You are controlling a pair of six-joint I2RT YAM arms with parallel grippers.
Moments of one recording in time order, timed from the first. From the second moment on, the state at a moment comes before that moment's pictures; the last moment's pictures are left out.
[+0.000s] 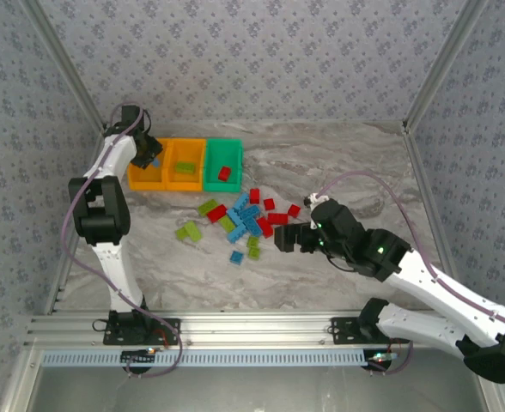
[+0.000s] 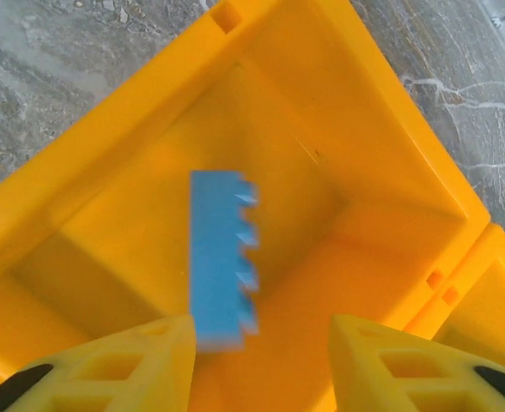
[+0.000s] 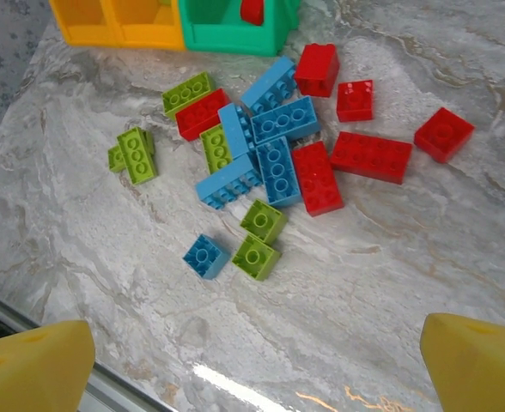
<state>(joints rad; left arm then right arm) 0.03 2.11 1.82 -0.76 -0.01 -0.79 0.89 0.88 0.91 -0.75 0.13 0.64</state>
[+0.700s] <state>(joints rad) -0.63 1.13 1.37 -0.64 -0.02 -0.40 0.70 1.16 0.87 -0.64 0.07 0.66</state>
